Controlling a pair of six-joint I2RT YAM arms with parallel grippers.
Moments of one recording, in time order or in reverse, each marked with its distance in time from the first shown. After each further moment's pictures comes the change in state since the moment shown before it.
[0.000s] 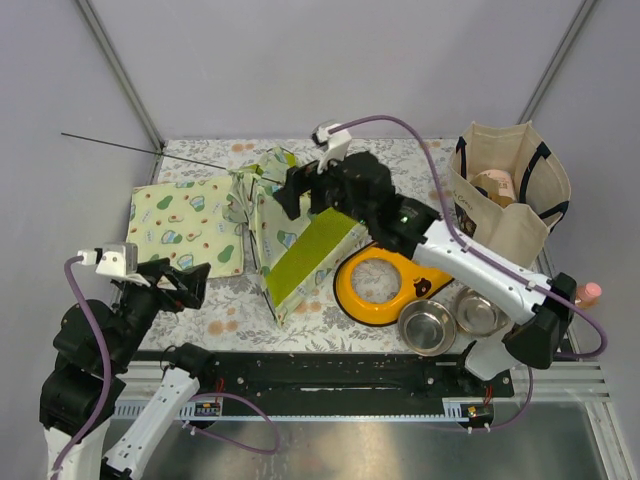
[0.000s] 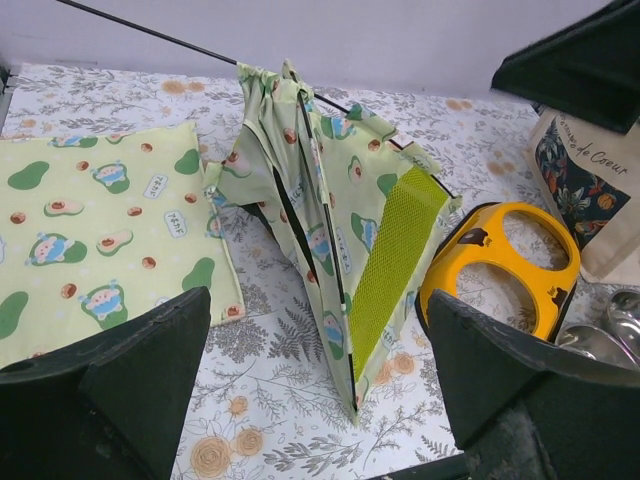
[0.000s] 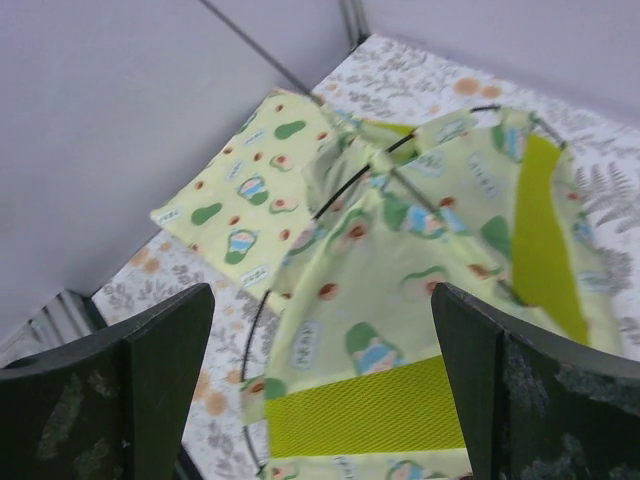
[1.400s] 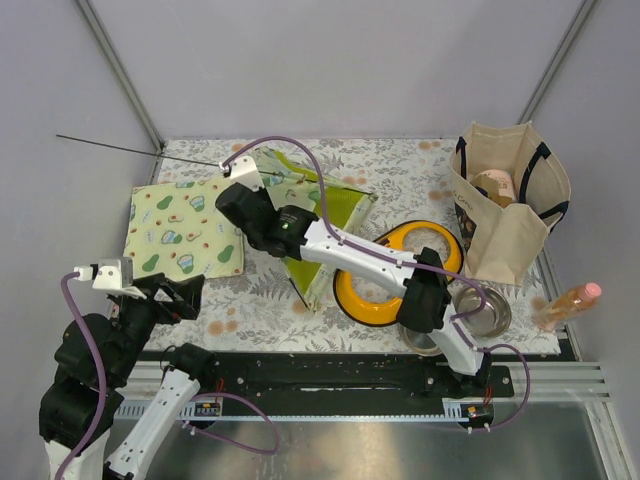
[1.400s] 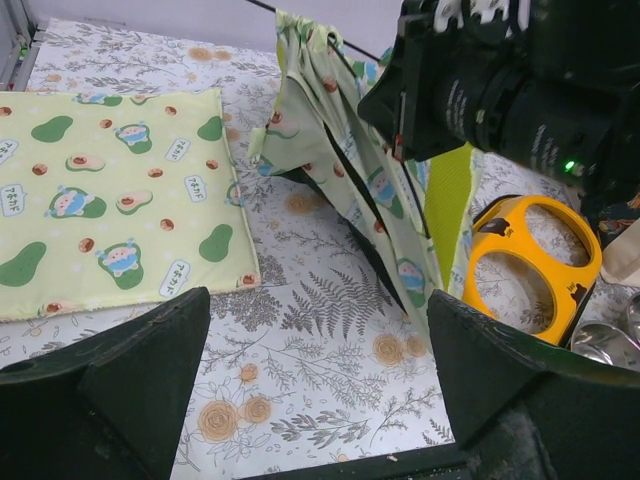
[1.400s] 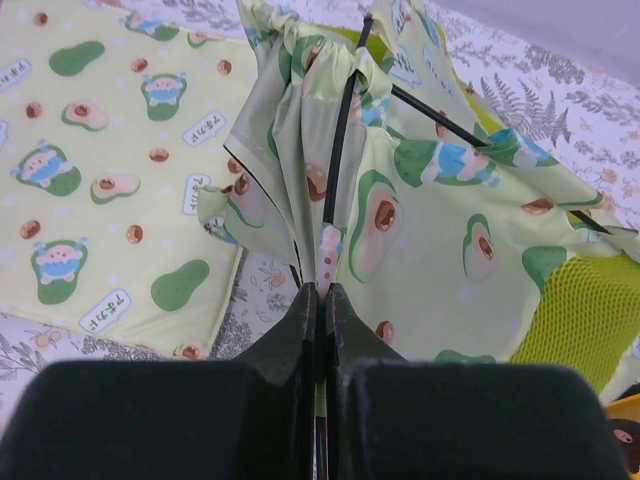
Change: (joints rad) left arm 0.000 -0.091 -0.035 -0.090 -0.063 -0.048; right arm 0.293 0.687 0.673 -0.395 0.695 0.044
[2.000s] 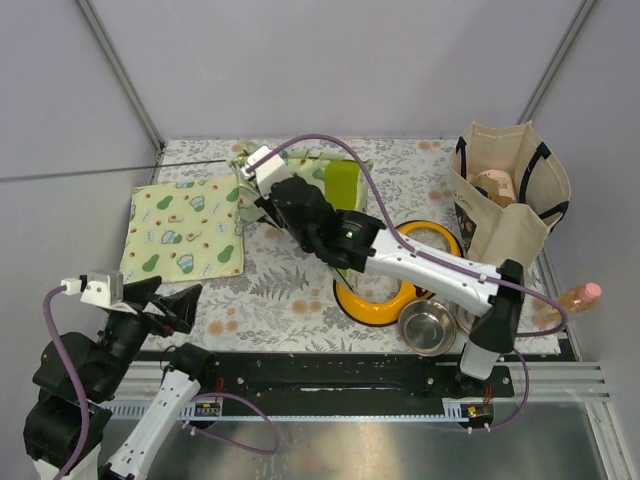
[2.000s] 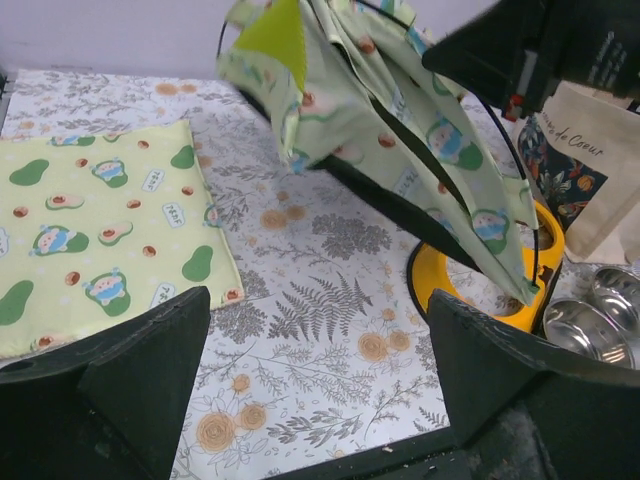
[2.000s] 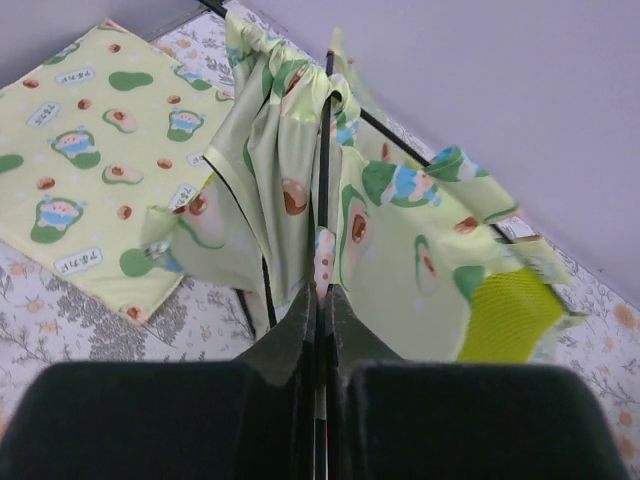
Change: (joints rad) left arm 0.000 -0.027 0.059 -0.021 0.088 0.055; right arm -0.004 -0.383 -0.327 0.223 -0.133 -0.410
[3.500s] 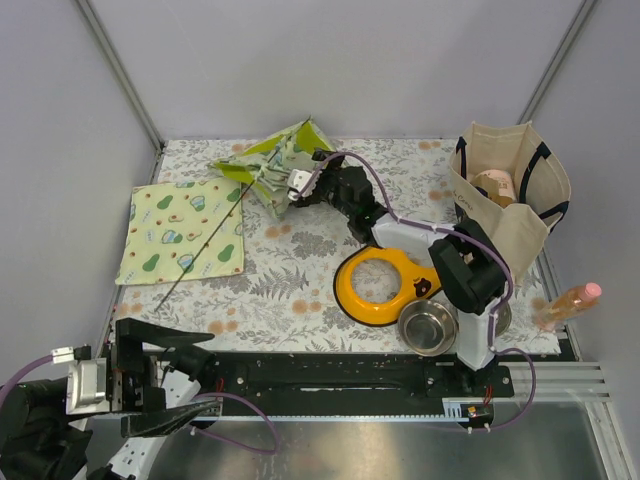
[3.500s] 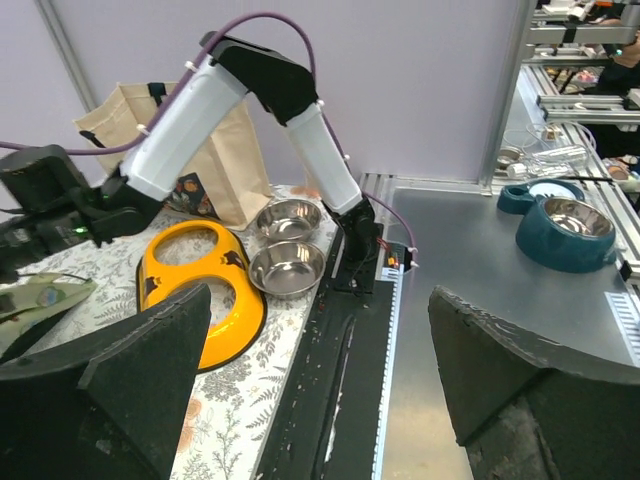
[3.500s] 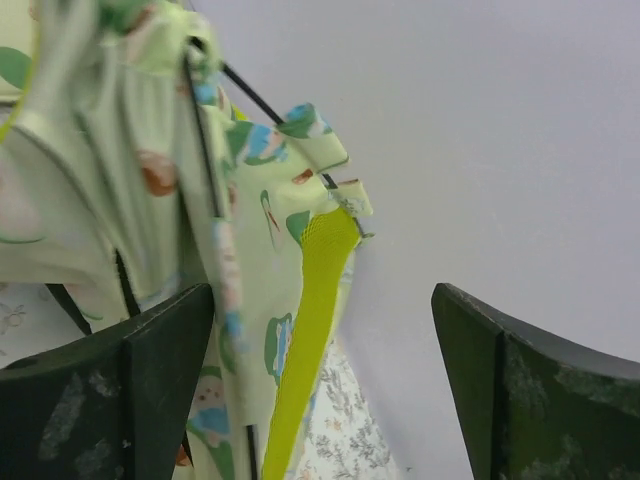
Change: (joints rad) left arm 0.000 -0.023 0.129 0.219 1.060 0.058; right arm -0.458 0.154 -0.550 0.957 -0.681 -0.808
